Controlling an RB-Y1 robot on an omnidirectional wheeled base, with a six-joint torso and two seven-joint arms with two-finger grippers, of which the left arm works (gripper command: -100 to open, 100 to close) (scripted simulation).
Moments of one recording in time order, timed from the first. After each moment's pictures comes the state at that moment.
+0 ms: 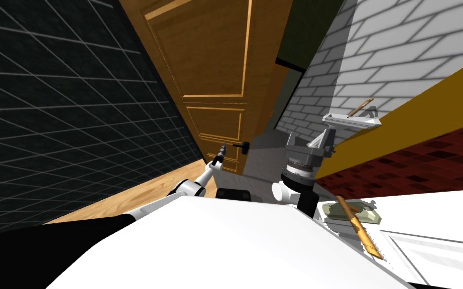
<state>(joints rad) -0.44 0.06 -0.17 -0.74 0.18 -0.43 -0.05</state>
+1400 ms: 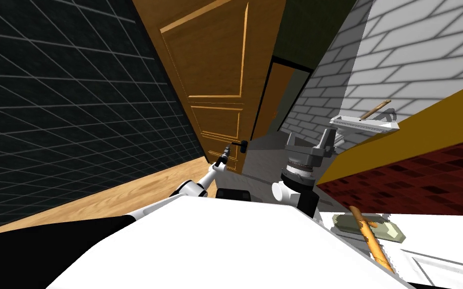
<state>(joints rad) -0.43 0.01 -0.27 -0.77 0.30 -0.42 -0.15</state>
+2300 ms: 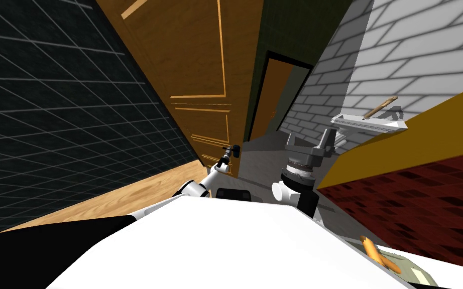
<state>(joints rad) -0.44 -0.03 -0.25 -0.74 0.29 -0.45 -0.17</state>
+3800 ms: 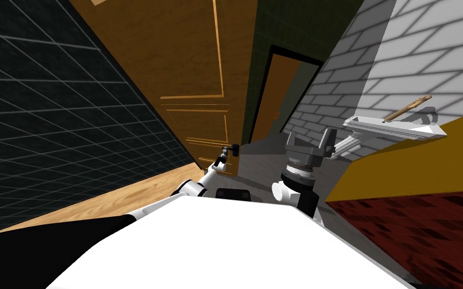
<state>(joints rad) -0.44 0.00 -0.20 -0.72 0.31 -0.44 -0.20</state>
